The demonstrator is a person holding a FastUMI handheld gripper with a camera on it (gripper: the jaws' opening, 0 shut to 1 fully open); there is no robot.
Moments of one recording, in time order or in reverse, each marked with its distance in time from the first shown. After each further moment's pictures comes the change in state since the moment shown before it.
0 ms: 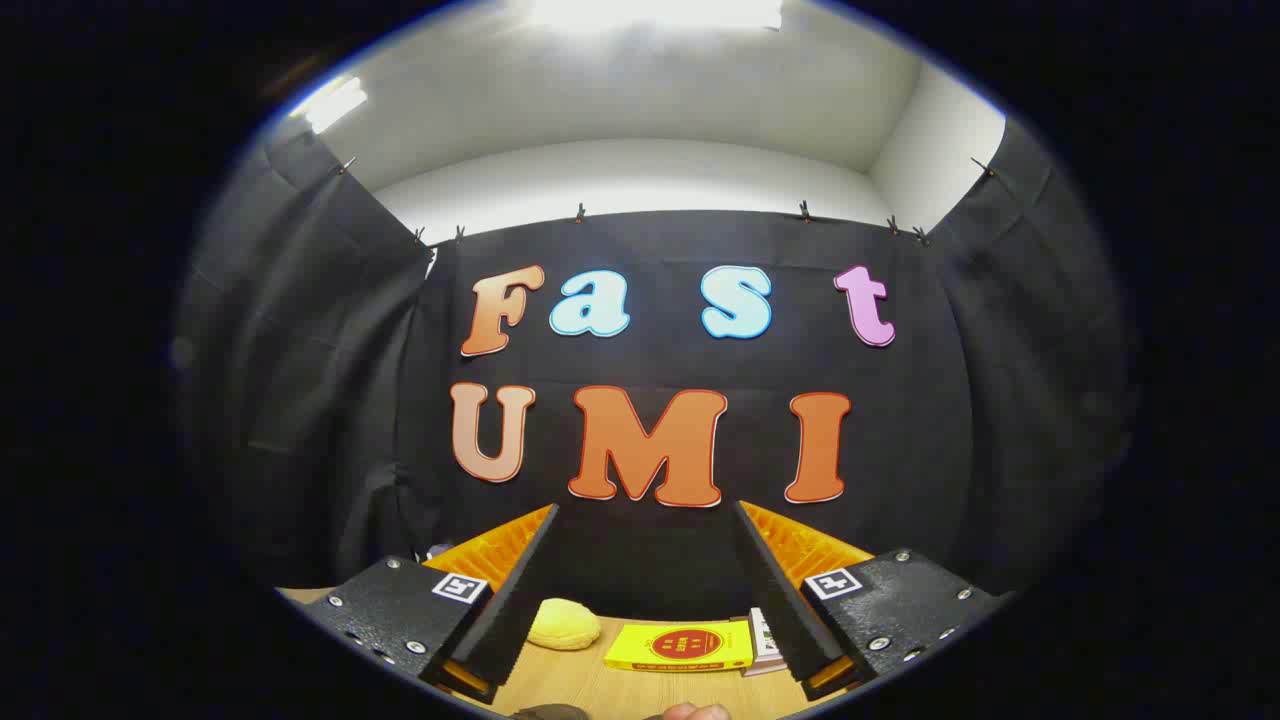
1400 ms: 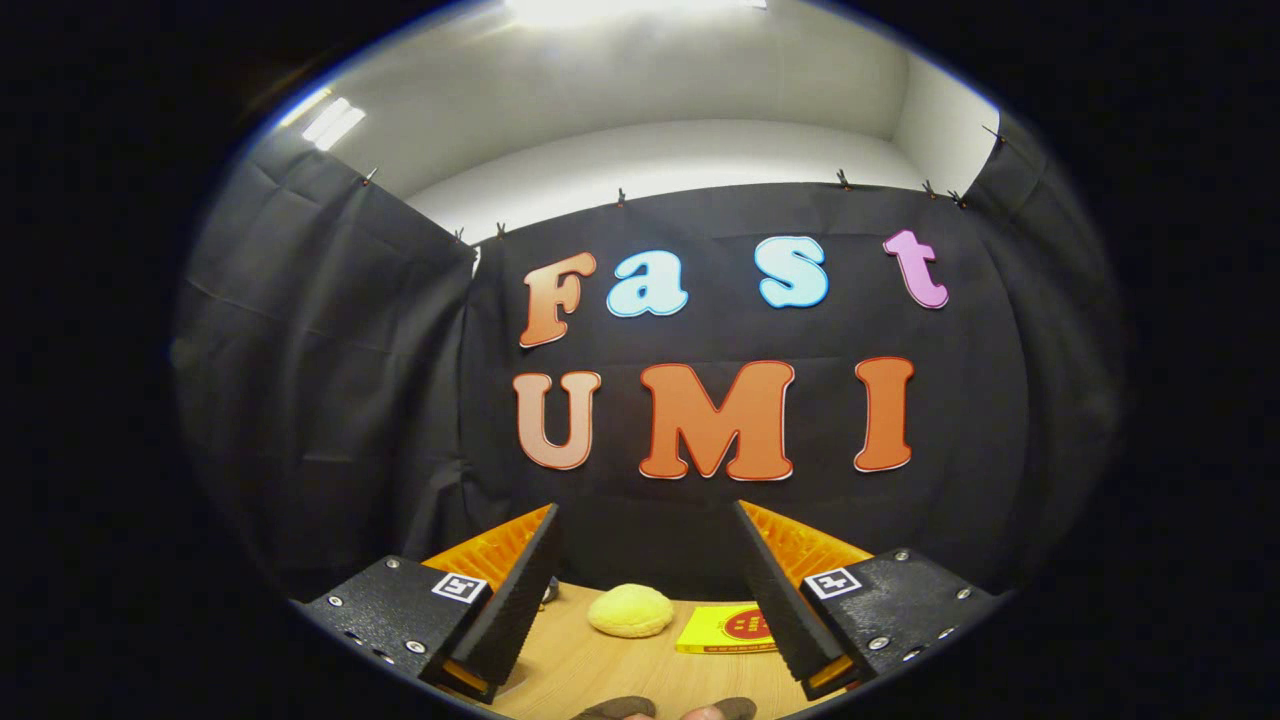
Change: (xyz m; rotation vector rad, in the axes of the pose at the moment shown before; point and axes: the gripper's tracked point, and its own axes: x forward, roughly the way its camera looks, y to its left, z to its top) arm -0.013 0.072 -0.014 0.078 0.056 0.189
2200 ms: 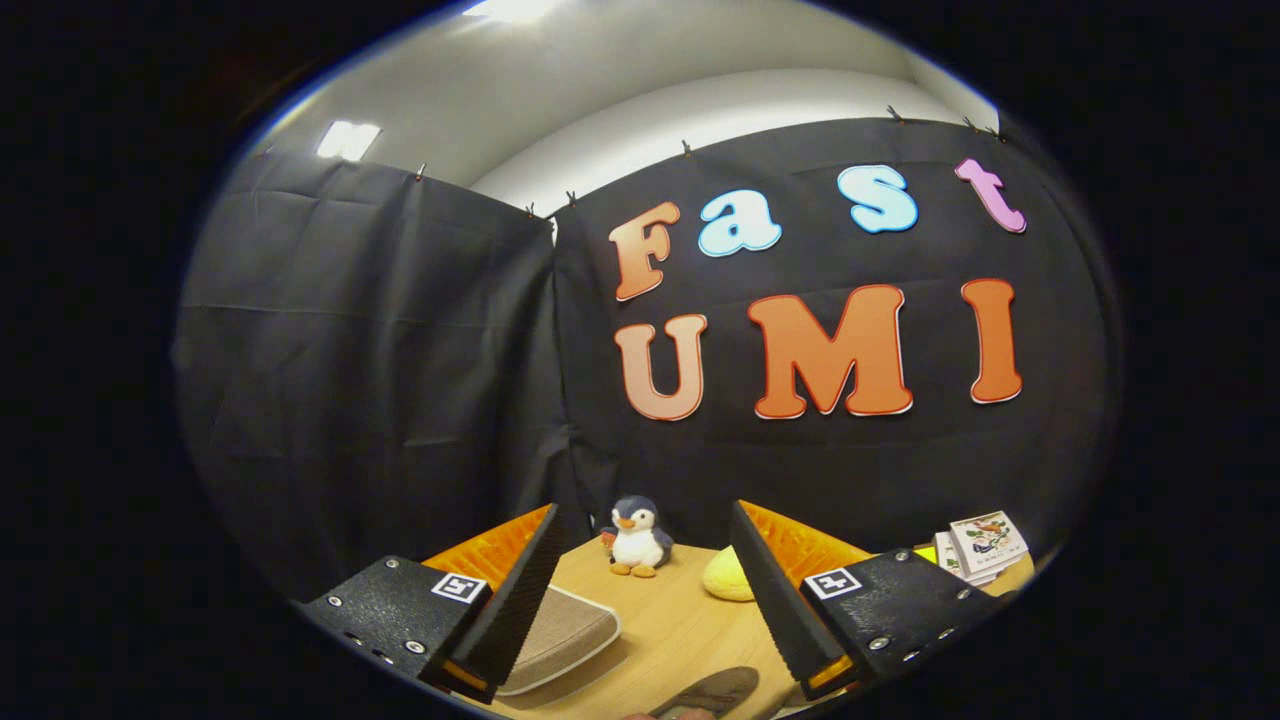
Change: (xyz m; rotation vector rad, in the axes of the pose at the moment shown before) arm -0.010 0.095 -0.066 0.125 0.169 0.302
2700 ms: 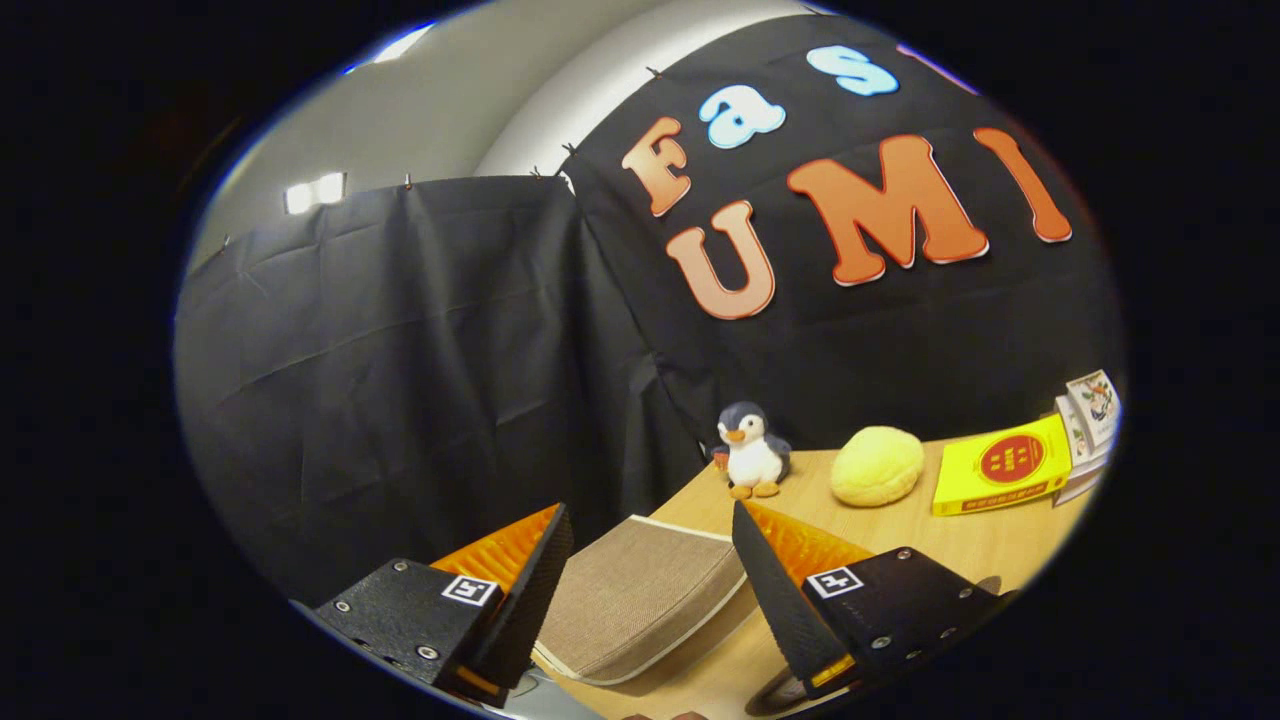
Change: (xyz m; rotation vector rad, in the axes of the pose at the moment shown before) arm 0.014 0.052 -0.090 0.312 0.256 0.230
